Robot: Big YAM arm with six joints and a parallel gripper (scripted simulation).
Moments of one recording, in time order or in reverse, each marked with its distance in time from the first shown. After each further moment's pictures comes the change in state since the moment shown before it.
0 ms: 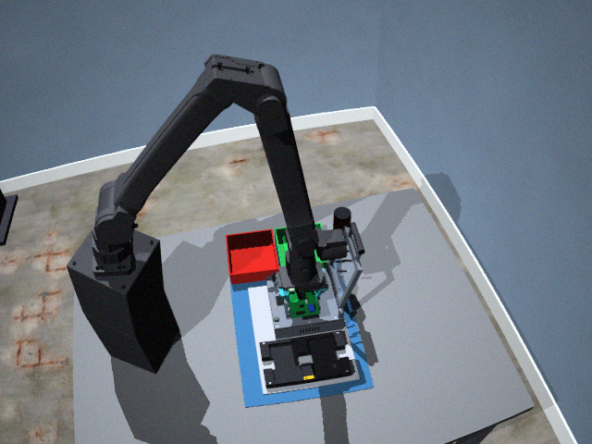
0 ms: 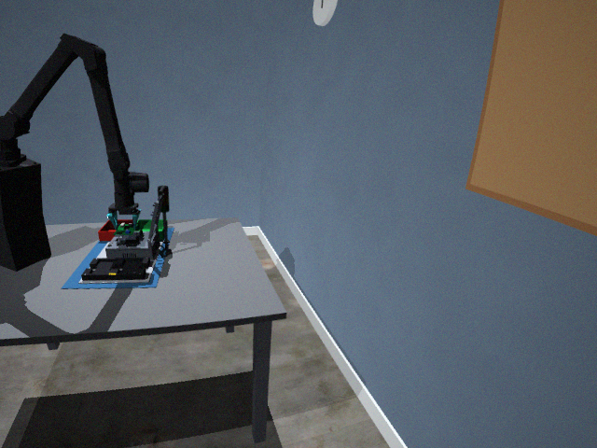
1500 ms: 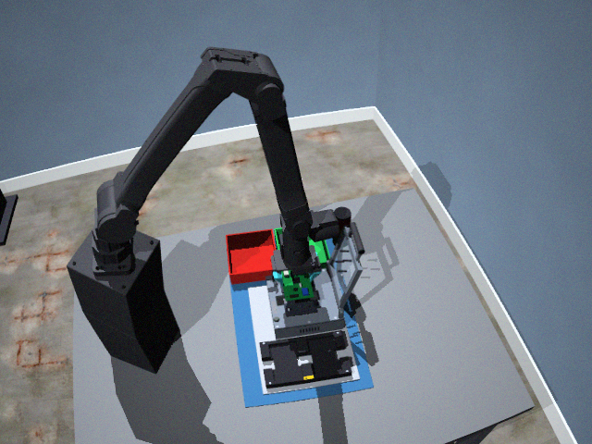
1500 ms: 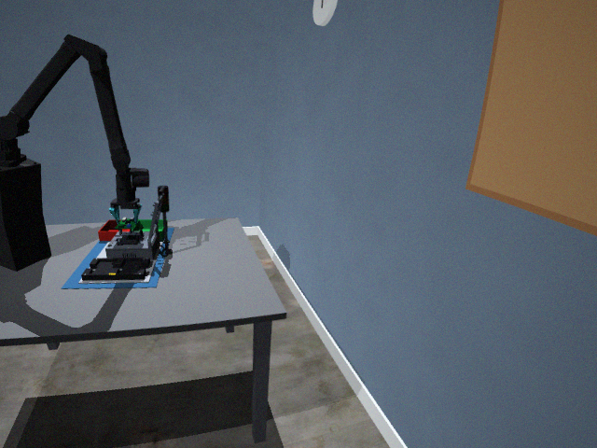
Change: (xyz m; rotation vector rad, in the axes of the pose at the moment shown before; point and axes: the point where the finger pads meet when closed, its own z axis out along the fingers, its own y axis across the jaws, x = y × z) arm -0.050 0.005 -0.006 0.007 -0.001 0.021
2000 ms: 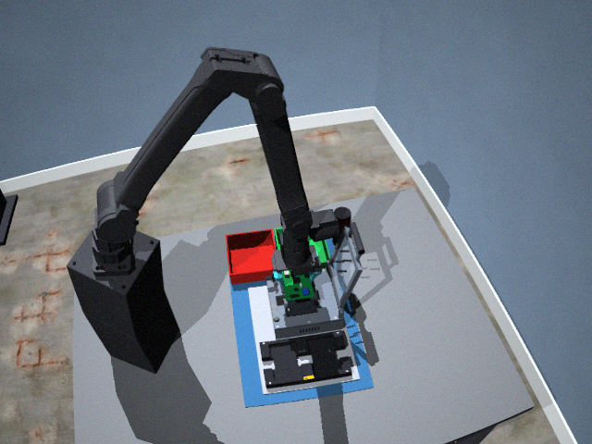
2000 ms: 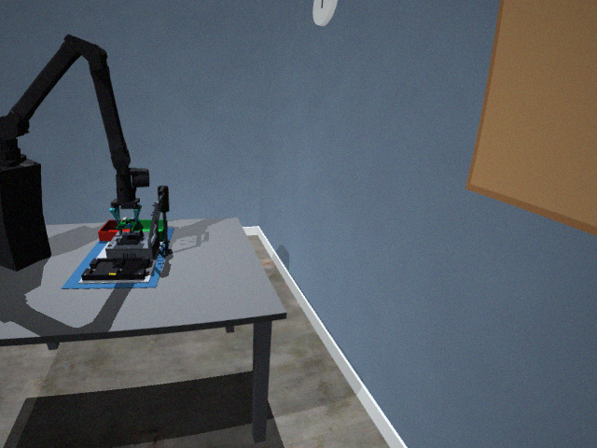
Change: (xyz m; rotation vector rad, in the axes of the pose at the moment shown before) arm 0.000 -0.001 0.000 0.006 -0.001 0.002
